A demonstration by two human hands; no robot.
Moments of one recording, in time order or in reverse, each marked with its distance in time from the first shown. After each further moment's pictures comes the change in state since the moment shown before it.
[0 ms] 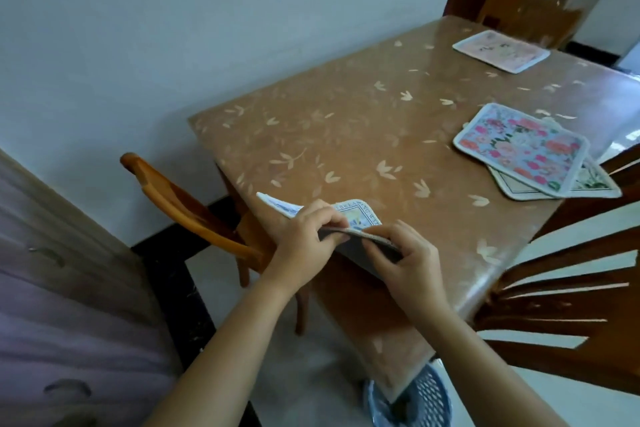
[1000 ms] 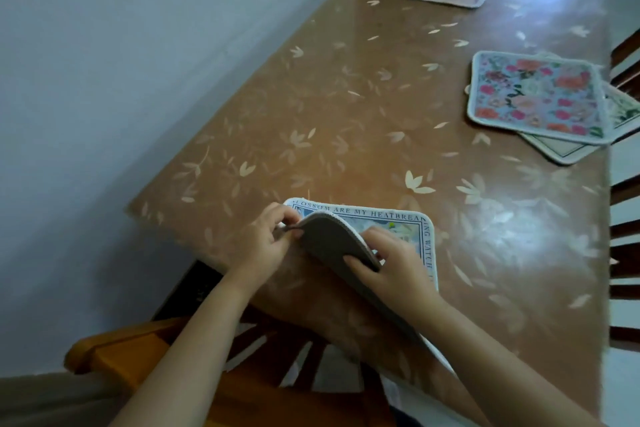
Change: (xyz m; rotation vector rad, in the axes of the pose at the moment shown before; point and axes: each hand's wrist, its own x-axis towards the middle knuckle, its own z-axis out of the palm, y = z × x) left_hand 0.200 -0.203 -0.098 -0.021 -0.366 -0.056; right_hand 0.158 0.036 0.168 -0.123 -0.037 0.338
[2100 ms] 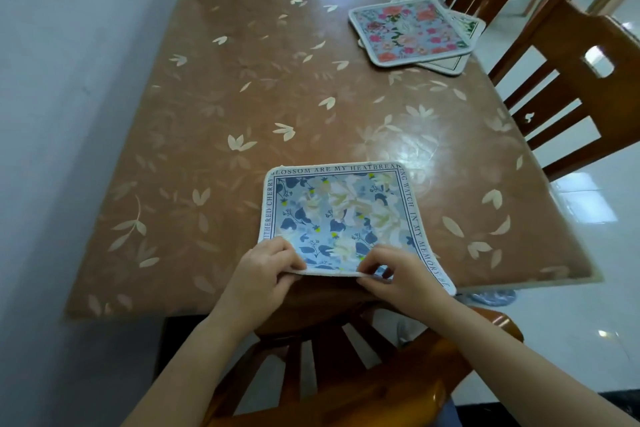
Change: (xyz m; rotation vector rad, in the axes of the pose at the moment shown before) left_hand 0.007 -0.078 -0.066 0.156 -0.610 0.557; right_hand -0.048 -0.026 0.117 0.018 0.219 0.378
